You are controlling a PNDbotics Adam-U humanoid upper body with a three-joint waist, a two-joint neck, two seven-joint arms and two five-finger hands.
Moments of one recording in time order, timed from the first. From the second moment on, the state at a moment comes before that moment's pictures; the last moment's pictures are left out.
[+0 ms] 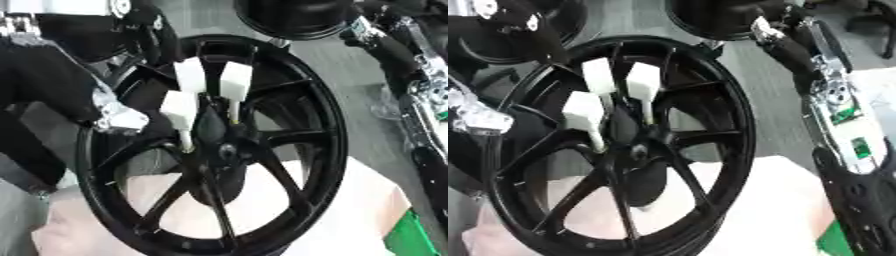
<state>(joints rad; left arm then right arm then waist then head) -1.13 0.89 -0.59 -1.98 -0.03 0.50 -0.74 -0.55 -0.40 0.00 -1.71 -0.16 0.23 -0.09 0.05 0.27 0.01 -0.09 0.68</state>
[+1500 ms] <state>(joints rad) -1.13 0.77 -0.66 -1.74 -0.13 0.48 -0.76 -0.55 -0.40 0.01 -1.71 -0.16 0.24 -0.09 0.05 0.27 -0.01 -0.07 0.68</state>
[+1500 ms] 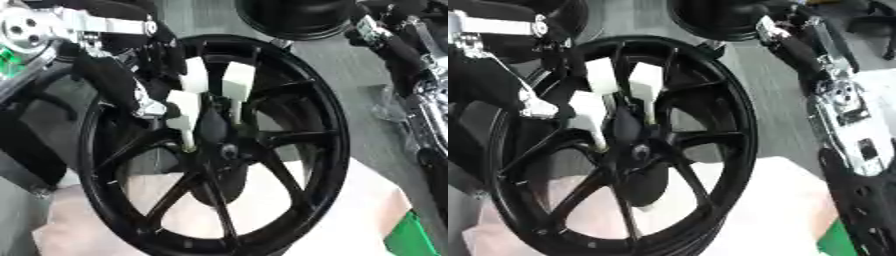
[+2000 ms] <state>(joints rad) -1.12 0.76 -0.67 -1.70 -0.14 0.48 -0.76 -0.56 -0.40 0.01 -1.71 -0.16 0.24 -0.08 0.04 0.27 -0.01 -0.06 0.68</state>
